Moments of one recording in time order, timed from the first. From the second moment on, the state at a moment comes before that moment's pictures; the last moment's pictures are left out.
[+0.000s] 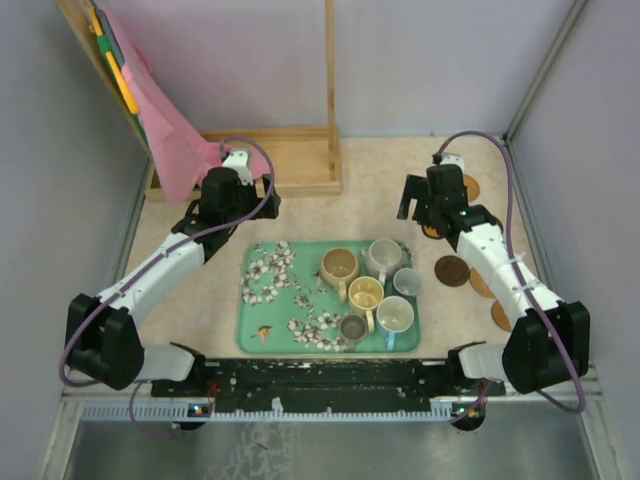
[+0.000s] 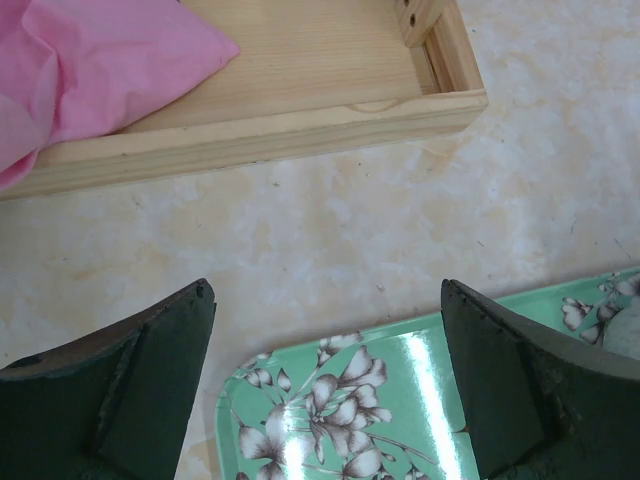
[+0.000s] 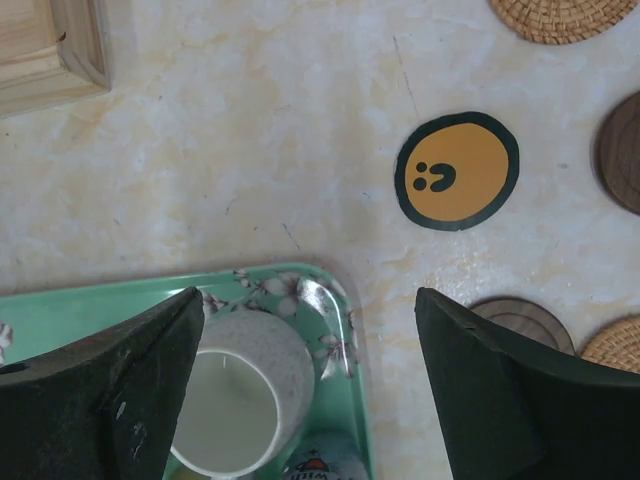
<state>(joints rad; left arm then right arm) -0.42 1.34 0.98 -0.07 -0.12 -0.24 0.27 1.29 1.04 -0.46 0.19 0.37</state>
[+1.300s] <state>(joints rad) -0.42 1.34 0.97 -0.09 -0.09 -0.27 0.28 1.26 1.05 -0.53 0.04 0.34</state>
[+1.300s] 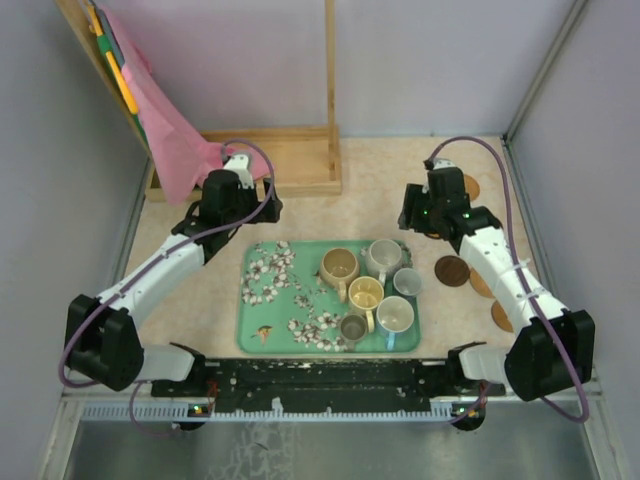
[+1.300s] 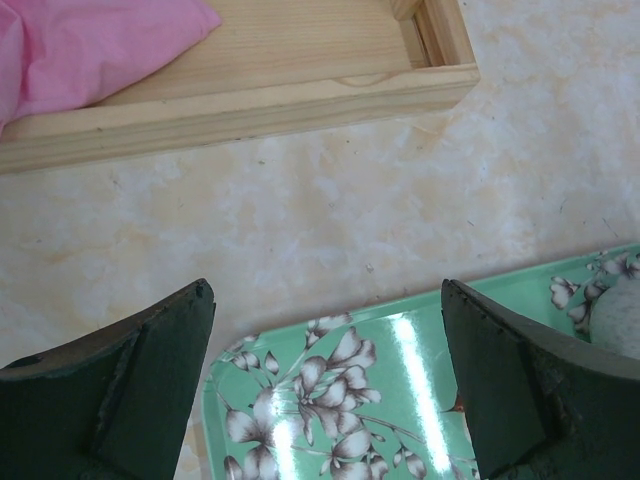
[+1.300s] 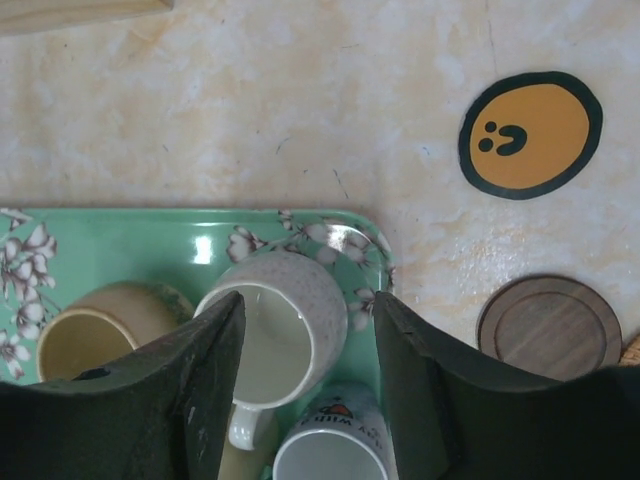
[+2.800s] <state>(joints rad) -0.42 1.34 0.95 -0.11 -0.04 -0.28 0.12 1.59 1.18 -0.54 0.27 0.41</state>
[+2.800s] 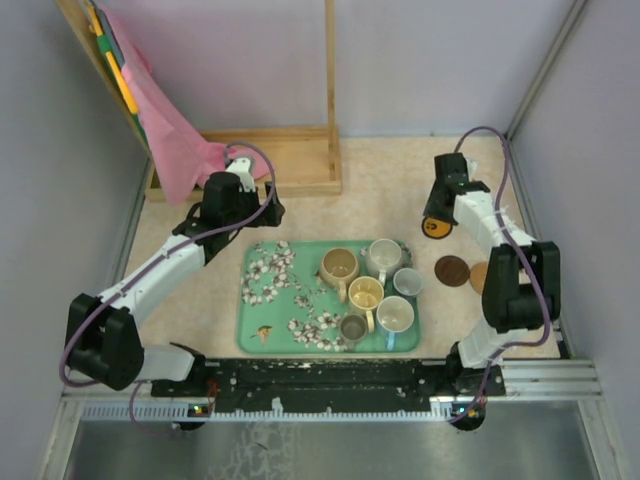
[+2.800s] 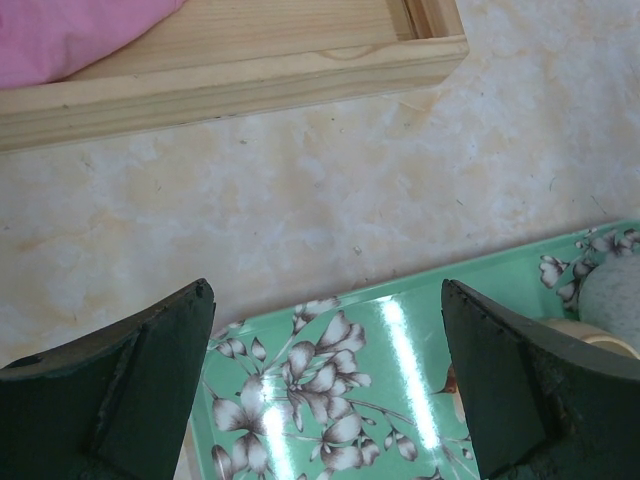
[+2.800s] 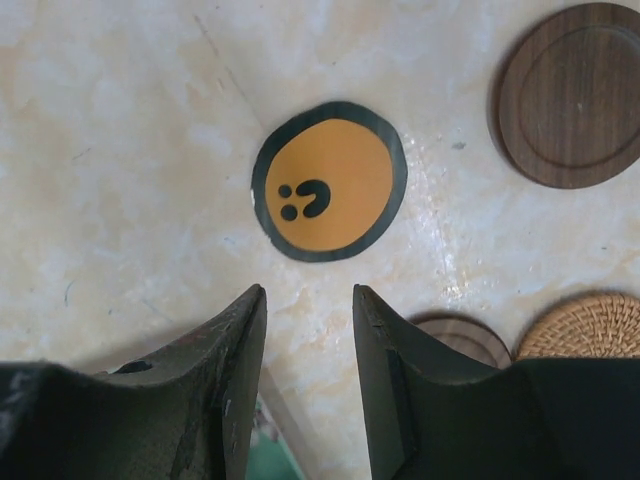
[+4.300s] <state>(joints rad) -0.42 1.39 0.95 -0.11 -0.03 -0.28 -0.04 1.93 1.32 -0.48 0.15 0.43</state>
